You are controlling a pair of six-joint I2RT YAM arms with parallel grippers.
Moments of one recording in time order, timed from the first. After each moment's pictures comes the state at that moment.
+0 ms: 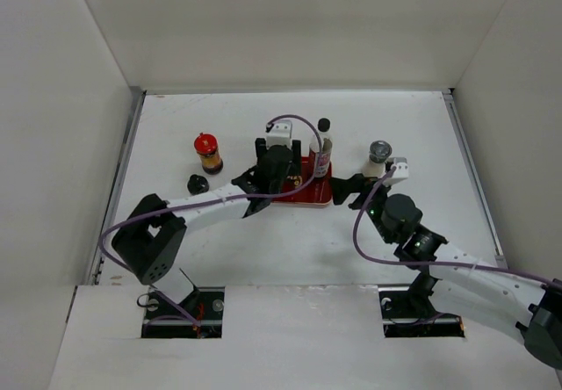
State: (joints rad) left arm -0.78 1.55 0.93 0.26 -0.57 -0.34; right arm 0.80 0.83 0.41 0.37 0.44 0.52
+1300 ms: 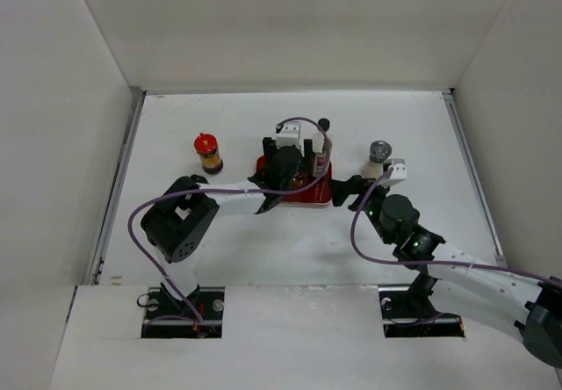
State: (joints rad) left arm -0.79 1.79 0.97 0.51 -0.58 -0.31; right arm 0.80 0.85 0.39 0.37 0.45 0.52
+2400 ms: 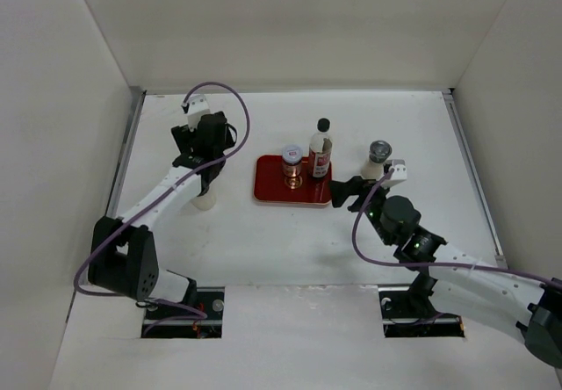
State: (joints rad) left arm -0.35 1.39 0.99 -0.10 -0.67 -0.39; right arm 0.81 0.82 0.39 0.37 0.45 0.52
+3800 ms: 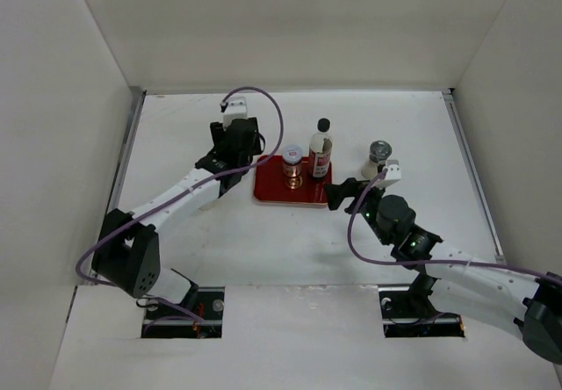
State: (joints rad) left arm -0.53 1.44 1.04 -0.08 -0.60 -0.34; right arm 0.82 0.87 0.39 0.37 0.42 0.52
